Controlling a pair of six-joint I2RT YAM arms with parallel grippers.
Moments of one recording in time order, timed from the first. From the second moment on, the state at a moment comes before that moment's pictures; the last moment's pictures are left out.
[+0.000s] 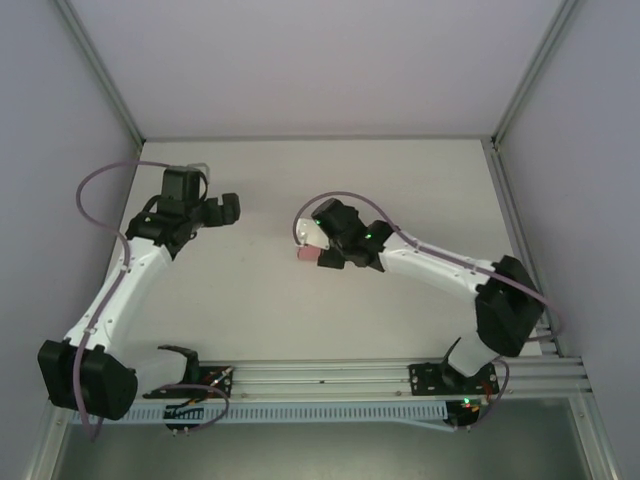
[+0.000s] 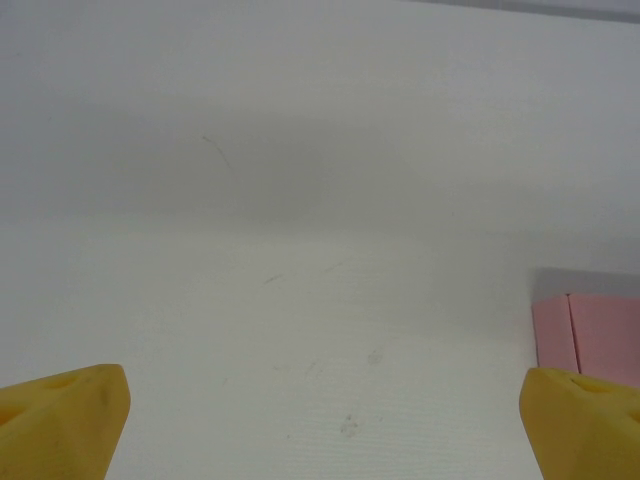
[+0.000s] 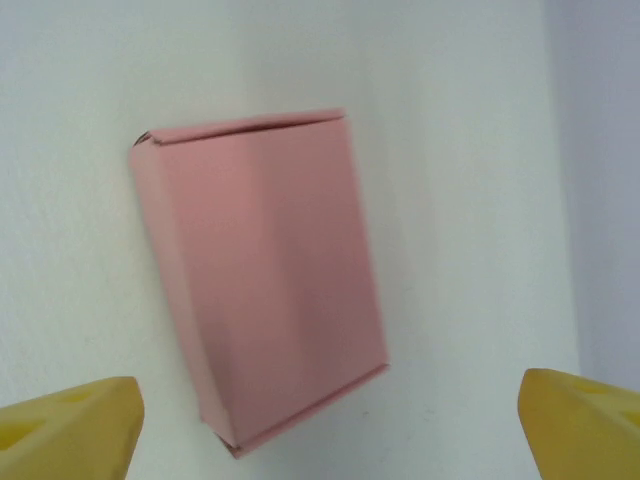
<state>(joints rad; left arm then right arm) -0.27 1.18 1.11 -0.67 -0.15 -0.26 0.89 1.54 1.17 -0.48 0.31 -0.67</state>
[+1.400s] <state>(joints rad) 0.05 1.43 0.30 1.04 -0.10 0.06 0.03 1.53 0.42 0.74 0.21 0.05</state>
